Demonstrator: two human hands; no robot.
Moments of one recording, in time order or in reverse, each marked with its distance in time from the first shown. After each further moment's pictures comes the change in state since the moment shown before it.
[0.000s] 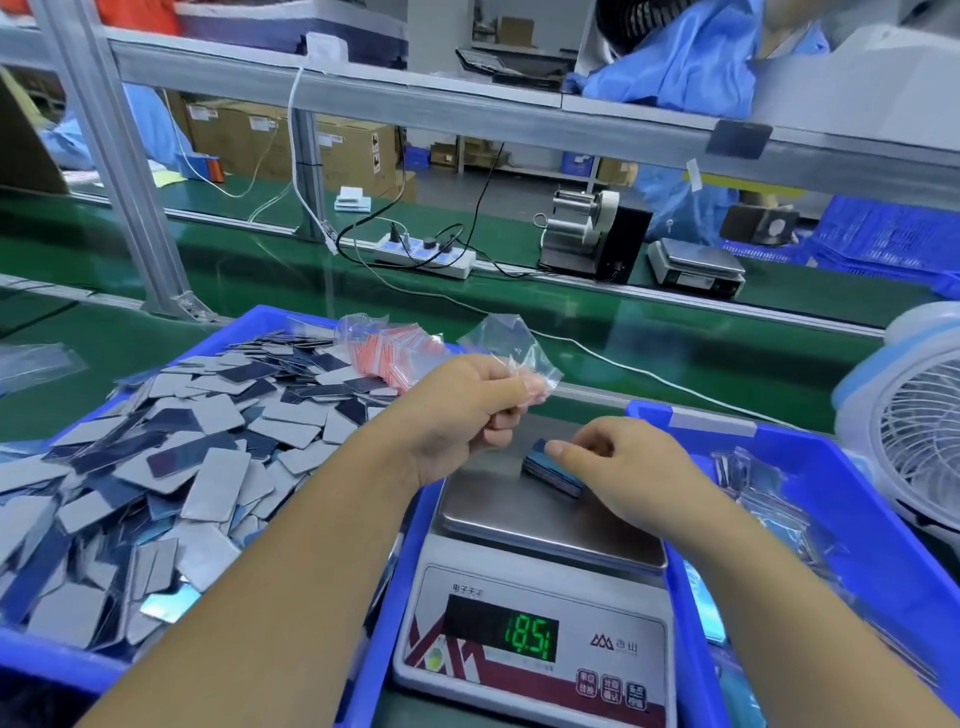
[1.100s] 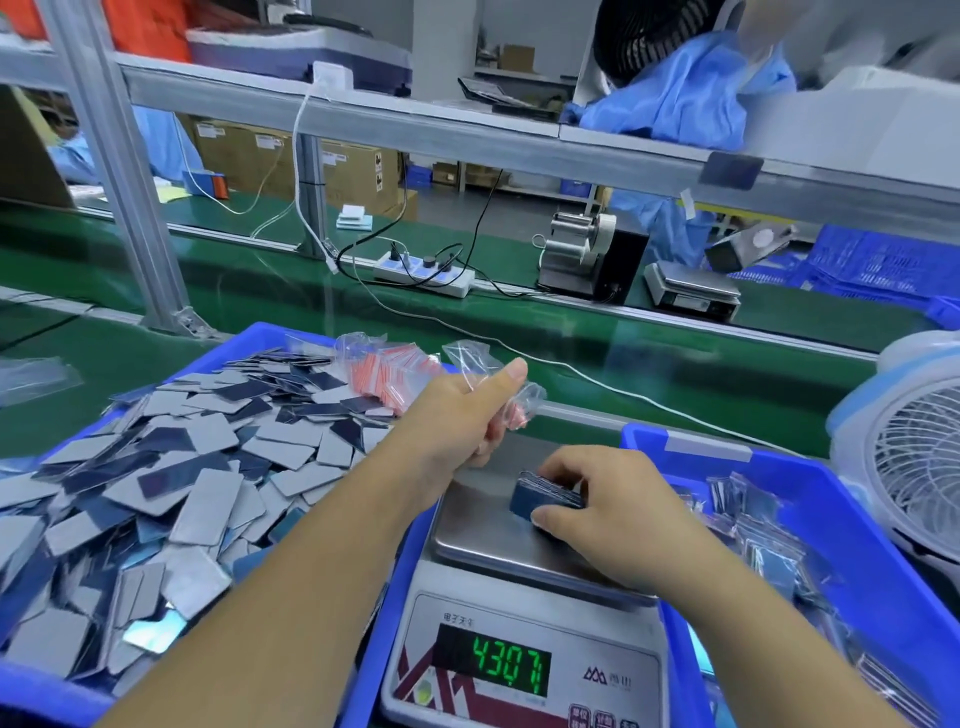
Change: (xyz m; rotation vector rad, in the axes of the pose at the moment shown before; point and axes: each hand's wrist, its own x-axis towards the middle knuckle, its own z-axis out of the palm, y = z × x) left_hand 0.004 -0.002 0.002 0.066 0.219 -0.007; right_hand -0.015 -0.011 0.000 -0.056 0.009 -0.335
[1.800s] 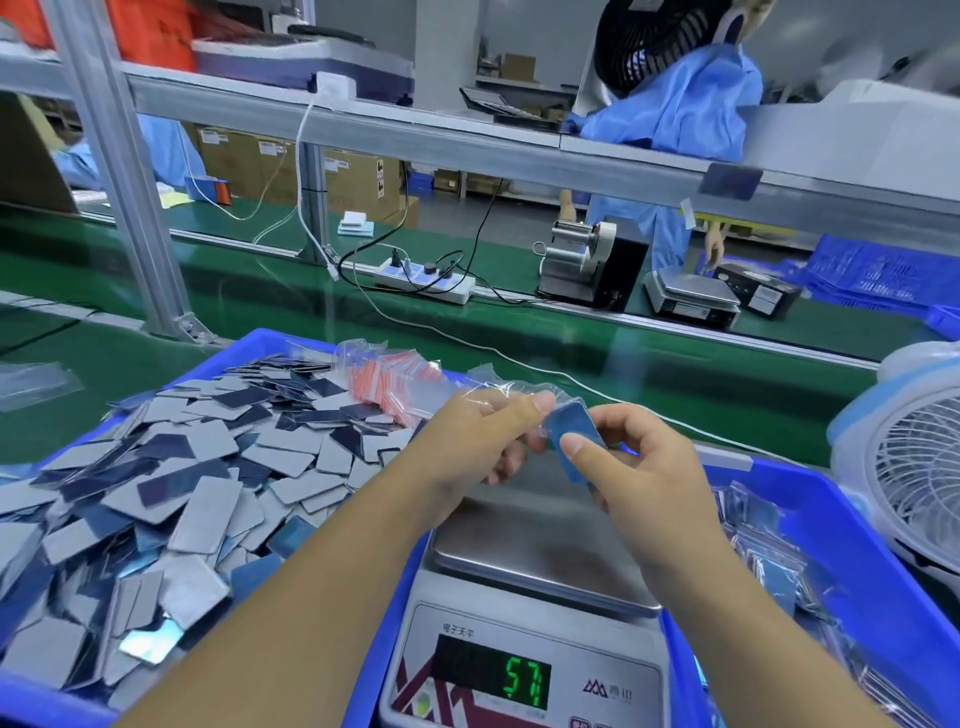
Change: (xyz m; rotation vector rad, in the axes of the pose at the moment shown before) left_hand -0.007 -0.002 0.009 0.042 -0.131 0.110; right_hand 0.001 -0.010 -0.005 0.811 0.358 0.095
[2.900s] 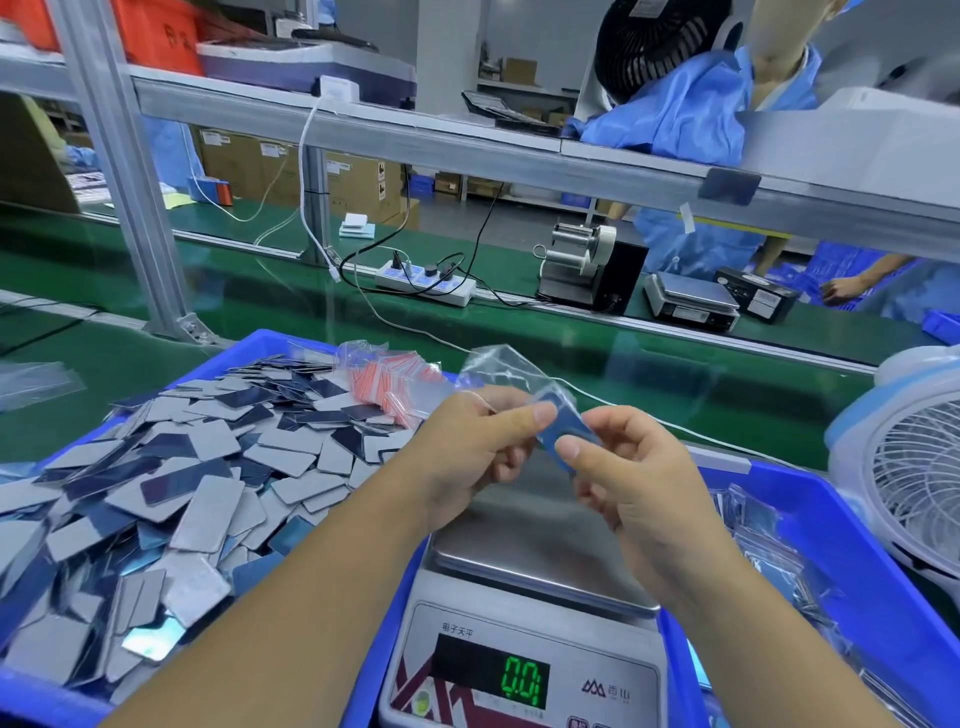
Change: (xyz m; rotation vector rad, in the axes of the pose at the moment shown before) left_hand 0.001 -0.003 -0.003 -0.192 -0.083 0.003; right_hand 0.001 -0.001 -0.001 0.334 -0.065 0.202
